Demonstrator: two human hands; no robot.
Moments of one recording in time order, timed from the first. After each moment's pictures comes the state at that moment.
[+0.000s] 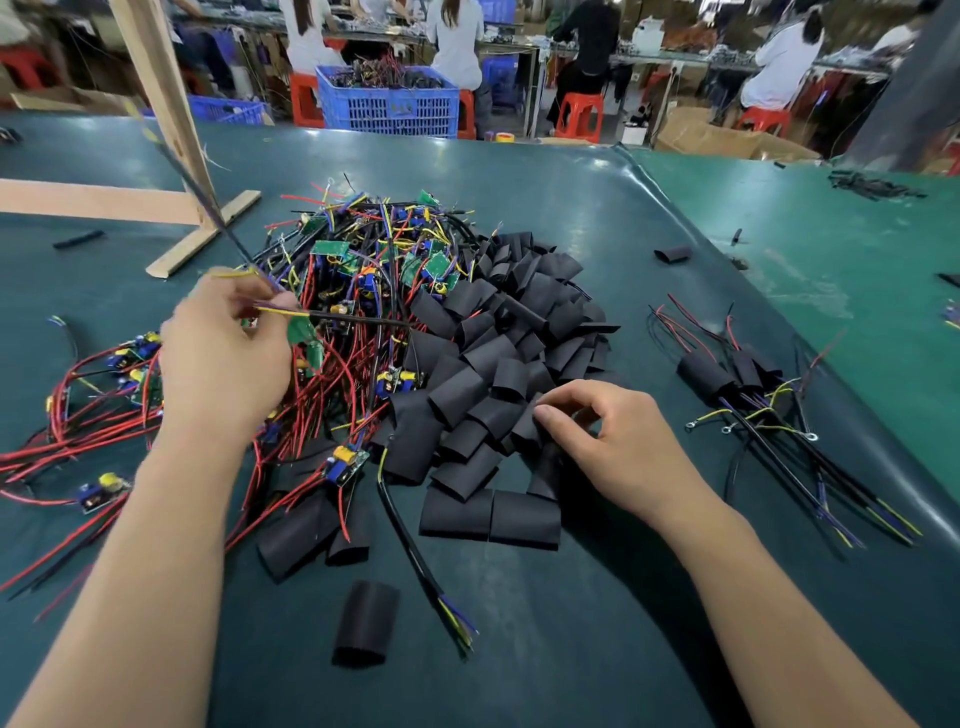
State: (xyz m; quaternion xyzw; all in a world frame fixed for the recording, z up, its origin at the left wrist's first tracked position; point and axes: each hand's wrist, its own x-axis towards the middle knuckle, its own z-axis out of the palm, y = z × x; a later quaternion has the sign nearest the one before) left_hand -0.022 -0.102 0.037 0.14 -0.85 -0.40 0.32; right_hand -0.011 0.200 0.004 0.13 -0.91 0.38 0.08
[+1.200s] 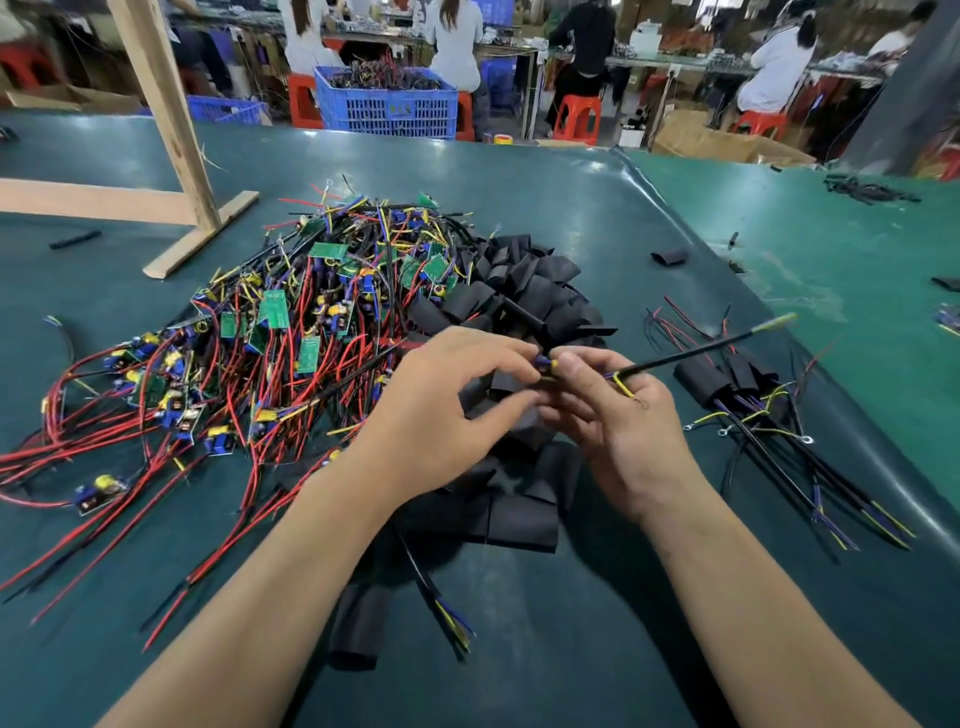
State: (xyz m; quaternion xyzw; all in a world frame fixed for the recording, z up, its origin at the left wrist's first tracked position) left_hand -0.005 0.005 0.031 -0.29 -0.83 -0.41 0.26; right_hand -0.007 0.177 0.024 0.01 -0.55 0.83 0.00
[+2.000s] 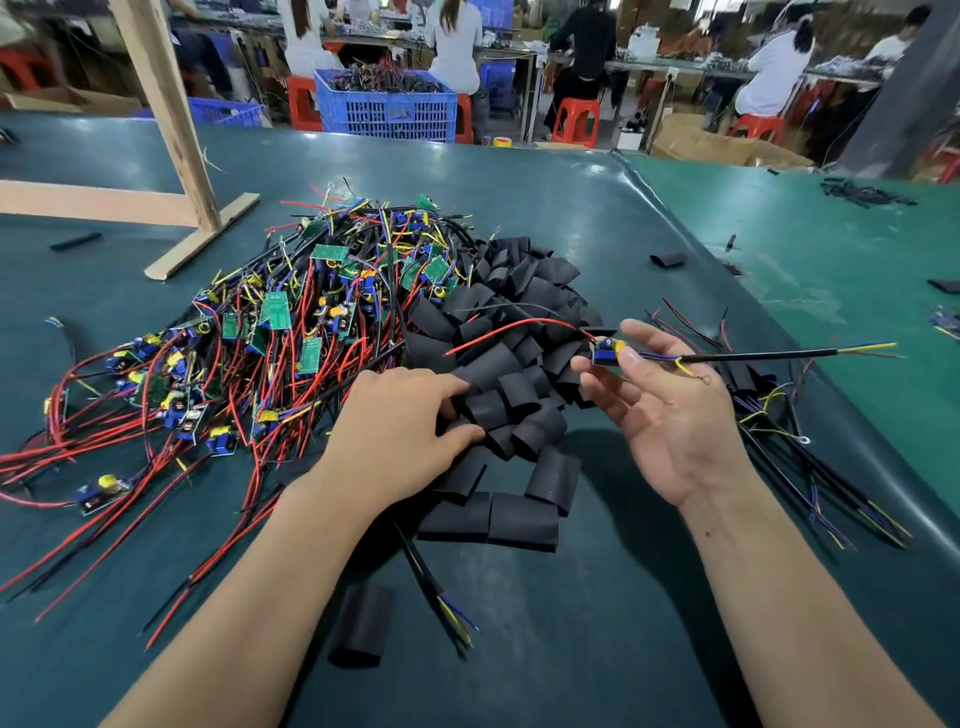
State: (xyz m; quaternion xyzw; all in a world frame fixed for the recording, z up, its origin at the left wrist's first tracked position) left_hand -0.010 -0.017 0.011 -0.14 -0.96 -0.17 0.15; right_hand -0.015 0.209 0.033 0.00 -0.48 0.87 0.04
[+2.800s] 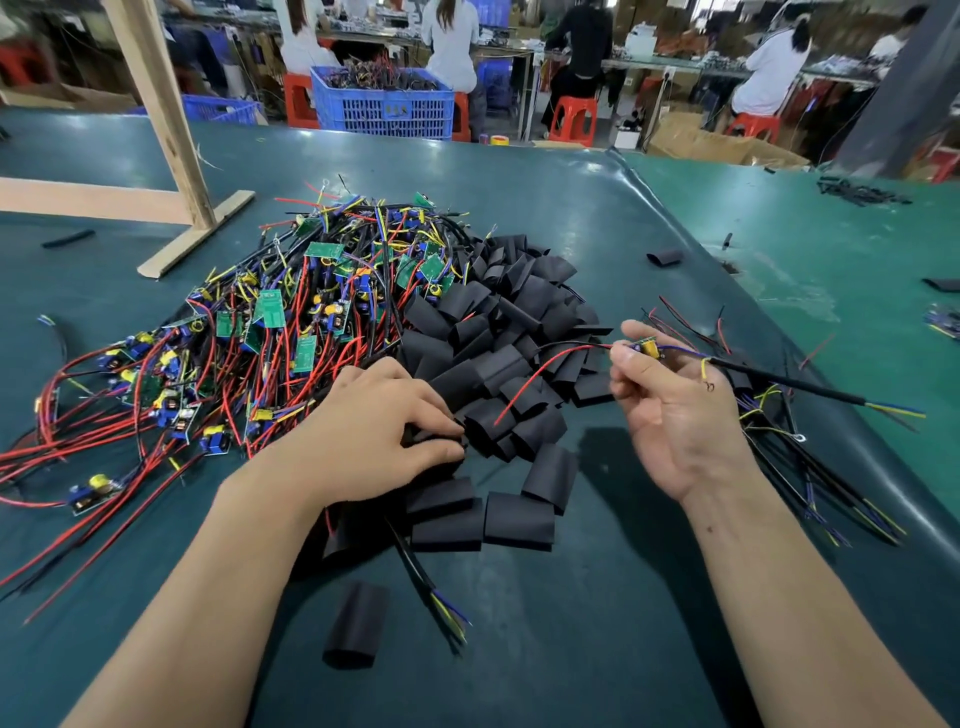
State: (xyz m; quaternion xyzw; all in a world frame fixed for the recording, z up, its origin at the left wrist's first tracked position) left_hand -0.010 -0.042 0.021 -0.23 -0.96 -0.18 0.02; right_hand -0.022 0.214 0.027 -0.01 -0.51 0.86 0.09
